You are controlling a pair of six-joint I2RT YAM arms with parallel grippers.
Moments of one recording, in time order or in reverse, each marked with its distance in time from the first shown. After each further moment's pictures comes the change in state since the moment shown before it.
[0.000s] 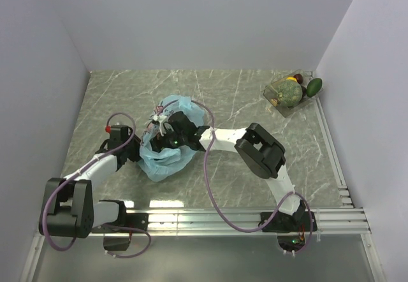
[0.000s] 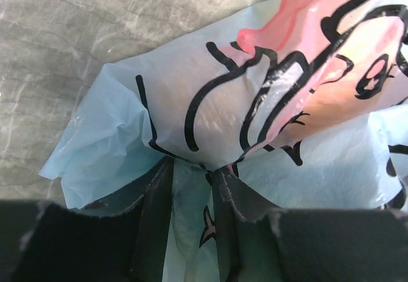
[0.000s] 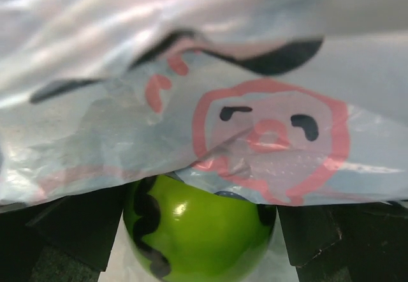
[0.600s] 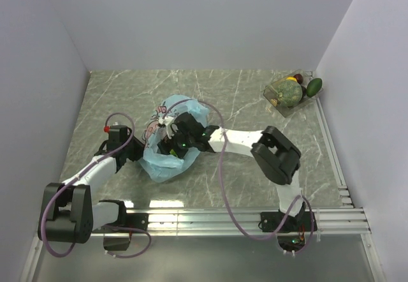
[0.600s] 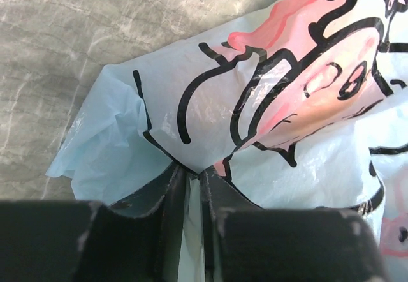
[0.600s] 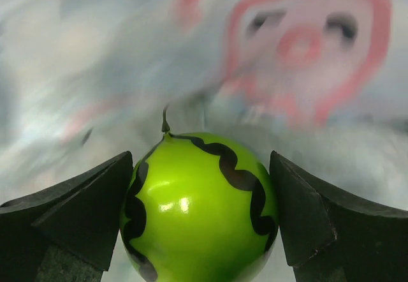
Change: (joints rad) left arm 0.000 -0.045 -0.011 0.006 -0.002 -0.018; right arm 0.006 -0.145 -0.095 -0.172 0.095 -0.119
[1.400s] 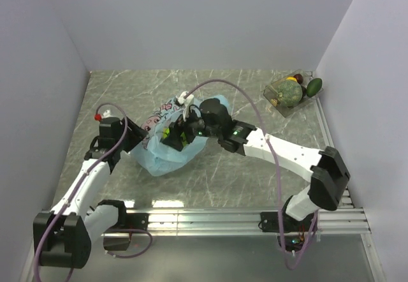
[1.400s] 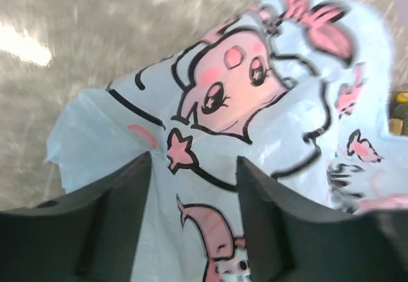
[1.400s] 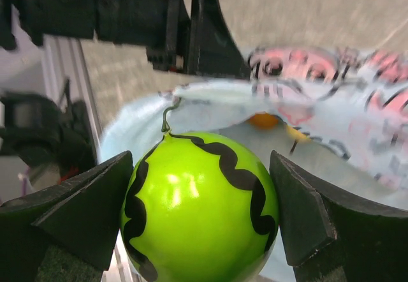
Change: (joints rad) left arm 0.000 -0.189 0.104 -0.126 -0.056 0.069; right arm 0.000 -0.476 -0.139 0.074 0.120 0.006
